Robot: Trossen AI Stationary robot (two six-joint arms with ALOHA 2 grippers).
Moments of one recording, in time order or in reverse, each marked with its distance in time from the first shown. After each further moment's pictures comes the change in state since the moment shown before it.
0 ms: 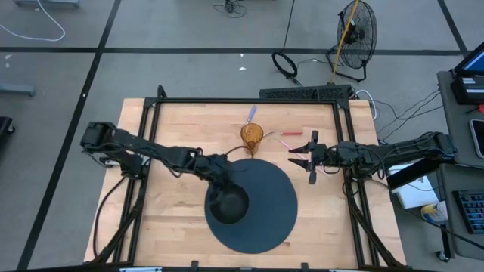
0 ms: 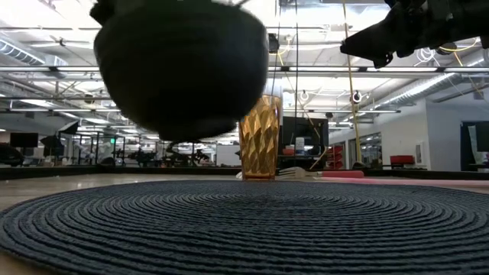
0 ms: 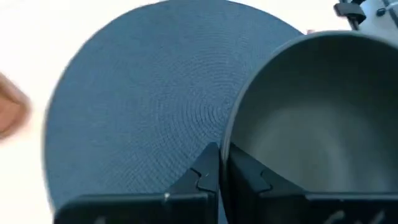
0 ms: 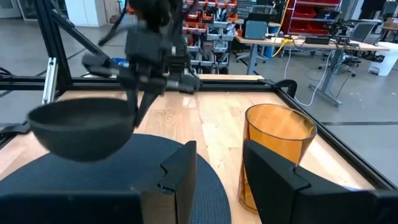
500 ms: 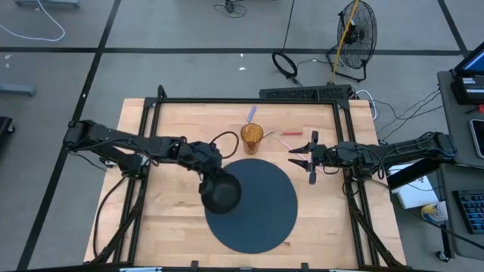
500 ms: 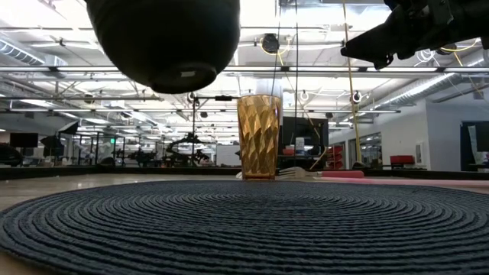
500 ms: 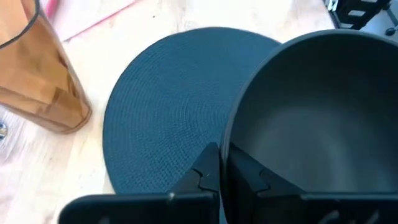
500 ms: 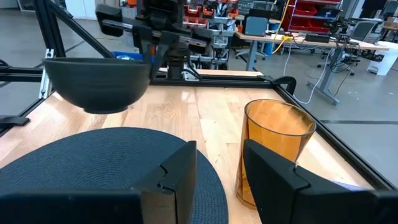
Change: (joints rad) left arm 0.045 -0.221 0.001 -0.156 -0.045 0.012; right arm 0.000 -0.002 0.000 -0.024 0.002 -0.016
